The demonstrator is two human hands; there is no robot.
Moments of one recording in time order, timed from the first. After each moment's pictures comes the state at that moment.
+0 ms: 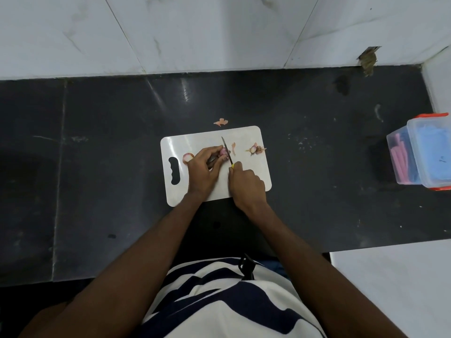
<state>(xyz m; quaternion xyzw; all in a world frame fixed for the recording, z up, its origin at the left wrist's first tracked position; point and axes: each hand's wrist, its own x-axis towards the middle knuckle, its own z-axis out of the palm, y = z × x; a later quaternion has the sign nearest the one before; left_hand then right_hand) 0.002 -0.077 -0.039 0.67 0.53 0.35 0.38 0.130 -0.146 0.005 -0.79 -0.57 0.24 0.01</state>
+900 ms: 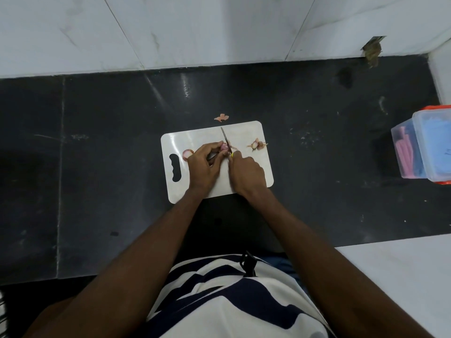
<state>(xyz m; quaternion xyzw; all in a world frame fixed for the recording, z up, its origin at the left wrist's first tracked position) 0.004 -0.075 -0.040 0.66 0.54 0.36 0.39 0.137 -0.119 0.000 -0.78 -0.57 0.26 -0.01</state>
